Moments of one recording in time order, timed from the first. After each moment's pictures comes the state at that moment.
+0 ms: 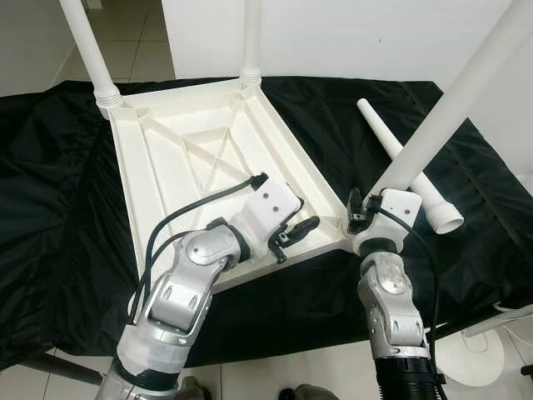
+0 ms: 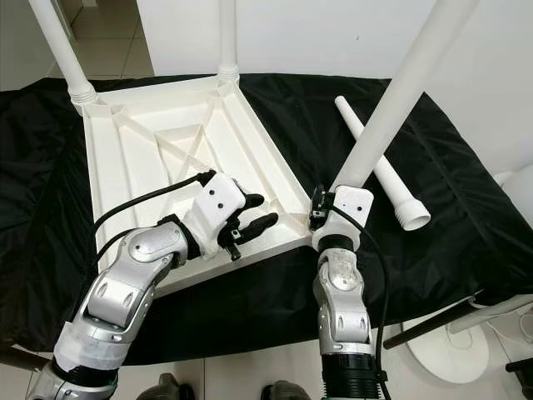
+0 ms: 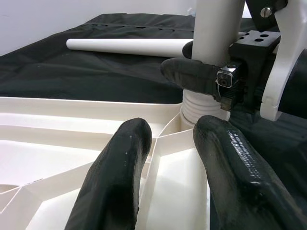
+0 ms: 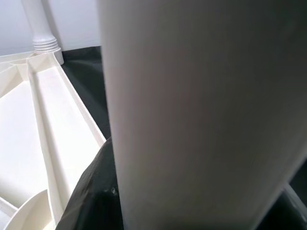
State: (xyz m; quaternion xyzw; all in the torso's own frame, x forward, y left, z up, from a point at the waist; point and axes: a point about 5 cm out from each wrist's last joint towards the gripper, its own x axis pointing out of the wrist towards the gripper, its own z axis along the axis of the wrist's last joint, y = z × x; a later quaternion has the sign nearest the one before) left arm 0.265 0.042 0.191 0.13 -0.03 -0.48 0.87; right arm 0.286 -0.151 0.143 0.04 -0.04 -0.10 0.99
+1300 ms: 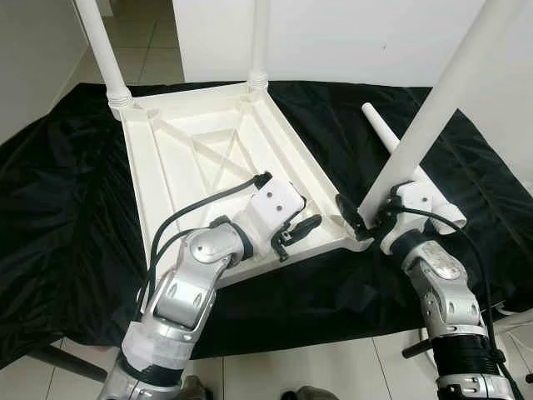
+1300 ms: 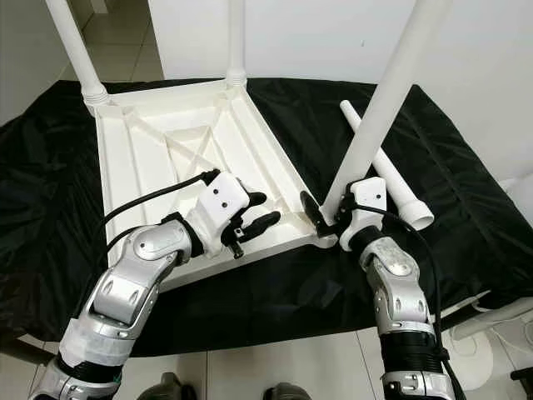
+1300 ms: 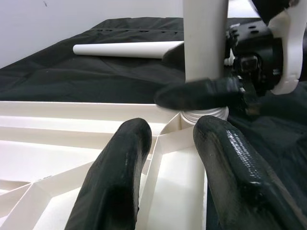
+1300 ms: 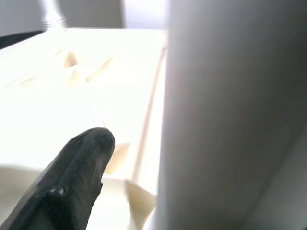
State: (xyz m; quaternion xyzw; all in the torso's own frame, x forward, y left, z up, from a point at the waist) left arm 0.268 0.037 0.191 0.14 -0.04 -0.48 0.86; right arm 0.304 -0.197 0.147 -0.05 -0.04 0.24 0.97
